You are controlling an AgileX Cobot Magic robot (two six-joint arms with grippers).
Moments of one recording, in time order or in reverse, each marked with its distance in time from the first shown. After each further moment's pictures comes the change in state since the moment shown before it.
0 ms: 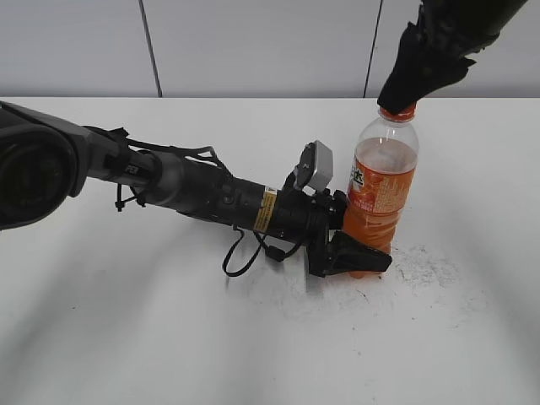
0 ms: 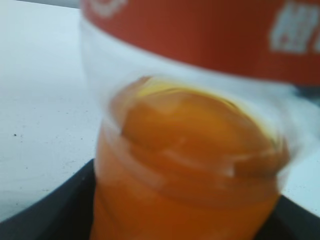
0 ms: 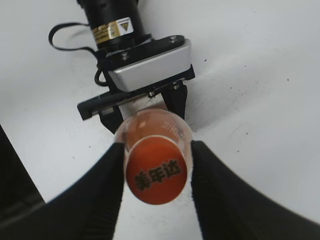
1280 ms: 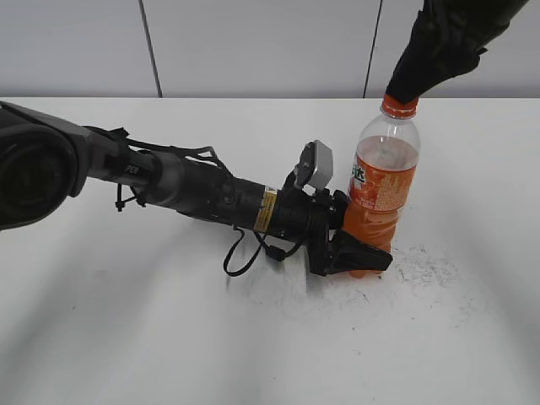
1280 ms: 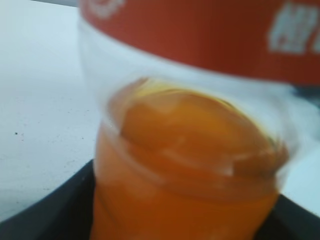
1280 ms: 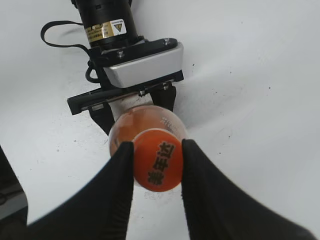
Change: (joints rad) left arm 0.000 0.000 0.000 -0.005 0.001 -0.012; right arm 0.000 -0.014 -0.004 -0.031 -0.001 -0.086
